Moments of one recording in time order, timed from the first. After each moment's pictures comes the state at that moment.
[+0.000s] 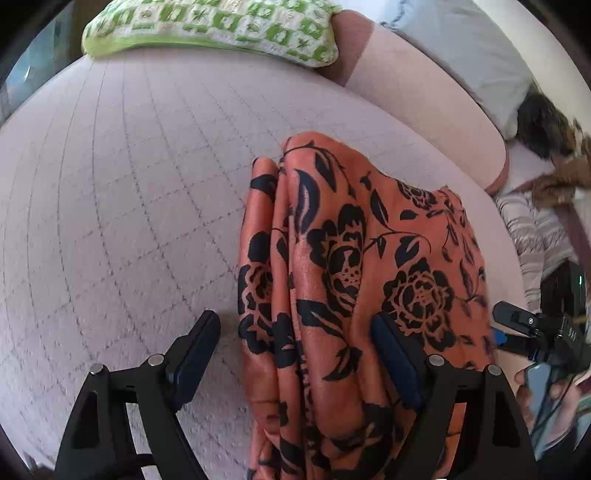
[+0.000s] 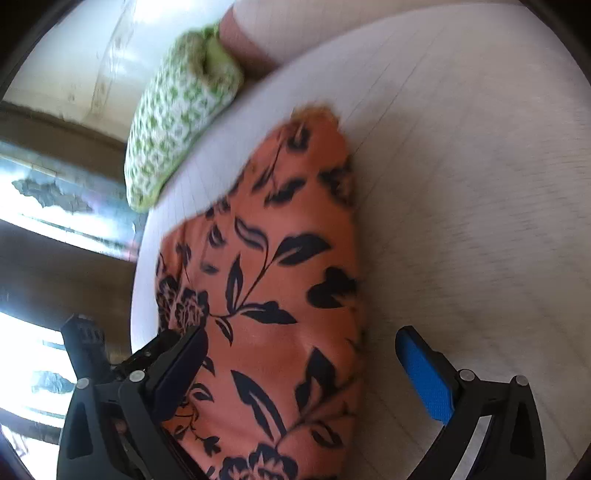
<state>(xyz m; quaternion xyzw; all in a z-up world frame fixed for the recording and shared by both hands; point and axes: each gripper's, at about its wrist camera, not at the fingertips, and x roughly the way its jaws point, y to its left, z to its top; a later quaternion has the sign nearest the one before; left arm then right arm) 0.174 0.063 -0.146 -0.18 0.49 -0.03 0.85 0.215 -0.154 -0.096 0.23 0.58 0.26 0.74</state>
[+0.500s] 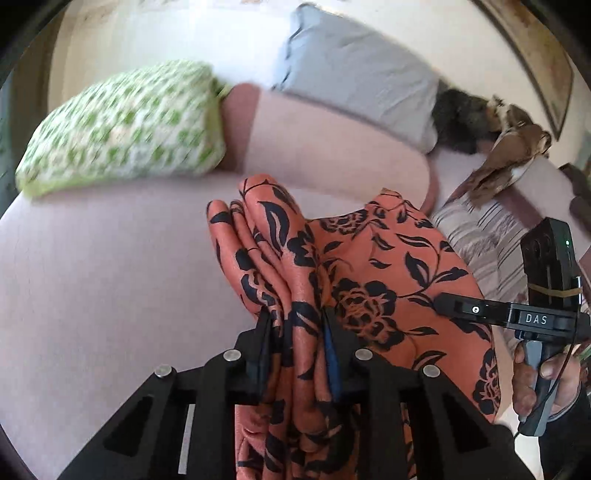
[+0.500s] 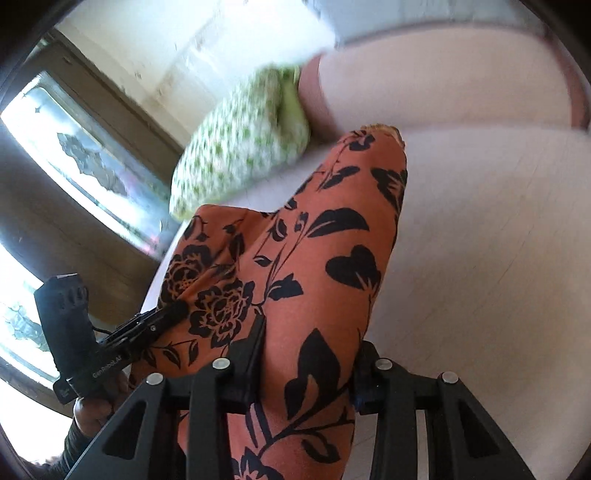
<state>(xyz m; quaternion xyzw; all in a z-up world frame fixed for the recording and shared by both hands) 0.185 -0.004 -0.026 -0.12 0.37 -0.12 0.92 0.226 -0.196 0.029 0.16 0.45 0.30 0.82</state>
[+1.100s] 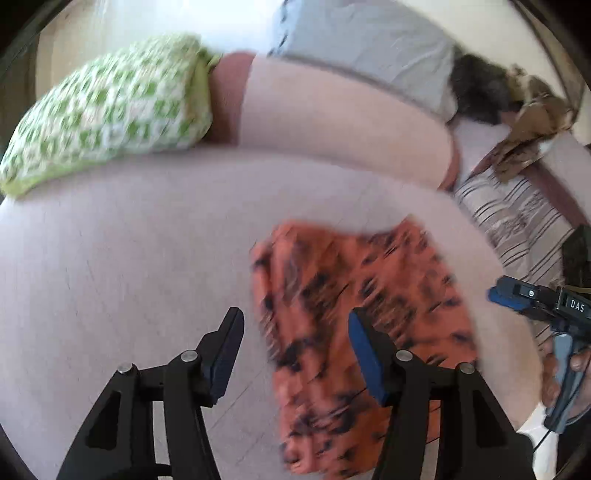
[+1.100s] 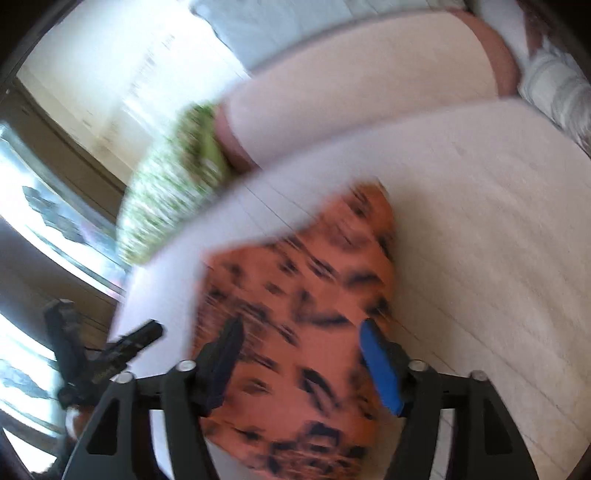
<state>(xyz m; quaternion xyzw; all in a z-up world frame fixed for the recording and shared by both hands) 0.207 -0.004 -0.069 -0.09 0.41 -0.10 0.90 0.243 -0.283 -0.012 0.22 0.44 0.23 0.84</state>
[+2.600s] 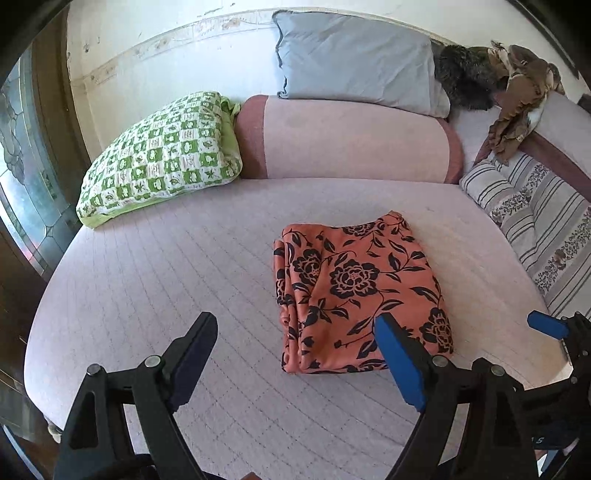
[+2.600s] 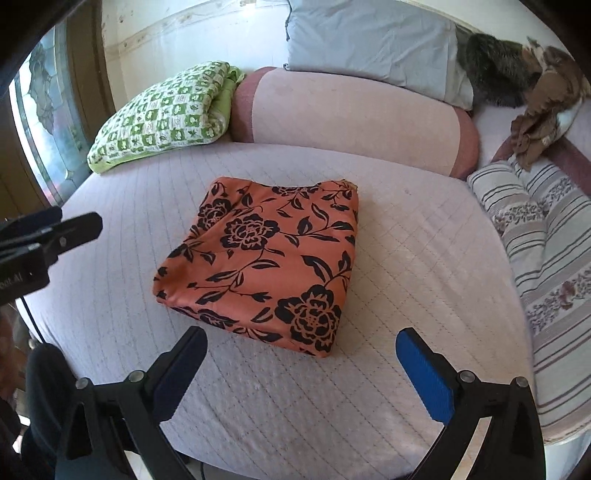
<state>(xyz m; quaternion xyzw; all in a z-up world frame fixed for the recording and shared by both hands) 0.049 -0.009 0.014 0.00 0.39 0.01 0.92 0.076 -0.223 0.047 -0.06 0.44 0.10 0.89</state>
